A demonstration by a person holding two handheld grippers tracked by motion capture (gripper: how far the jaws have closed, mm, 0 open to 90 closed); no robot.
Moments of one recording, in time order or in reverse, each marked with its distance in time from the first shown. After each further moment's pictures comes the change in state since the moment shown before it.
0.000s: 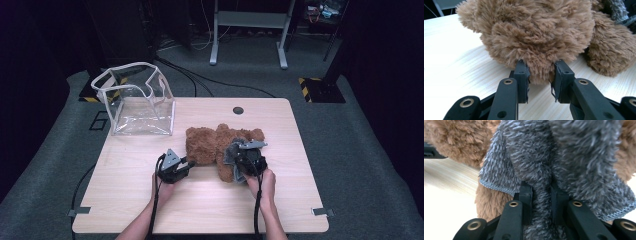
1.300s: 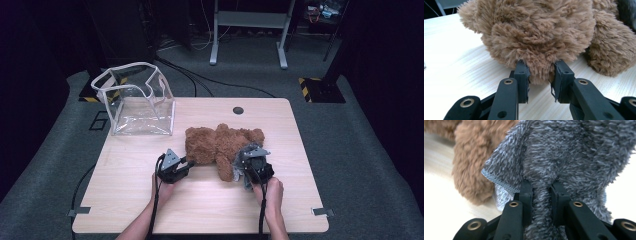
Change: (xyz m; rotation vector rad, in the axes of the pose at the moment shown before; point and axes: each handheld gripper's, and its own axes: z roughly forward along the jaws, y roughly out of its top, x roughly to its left) left arm 0.001 0.000 0.000 0.001 0.015 0.003; right arm 0.002 -0.024 -0.015 0.049 -0.143 -0.034
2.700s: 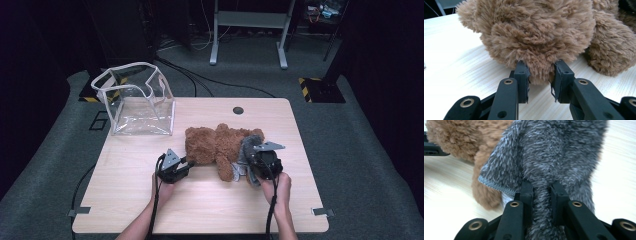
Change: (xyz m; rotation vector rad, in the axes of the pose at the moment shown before) left arm 0.000 0.000 0.000 0.006 -0.002 0.002; right arm -0.021 0.018 -0.024 -0.075 0.100 0.037
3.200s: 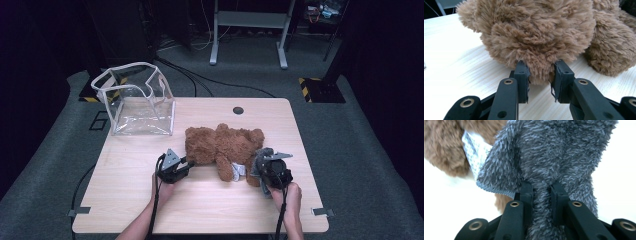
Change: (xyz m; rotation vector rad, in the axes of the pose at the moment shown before) left arm 0.000 0.000 0.000 0.001 0.000 0.000; right arm -0.032 -0.047 0.004 0.146 -0.052 0.064
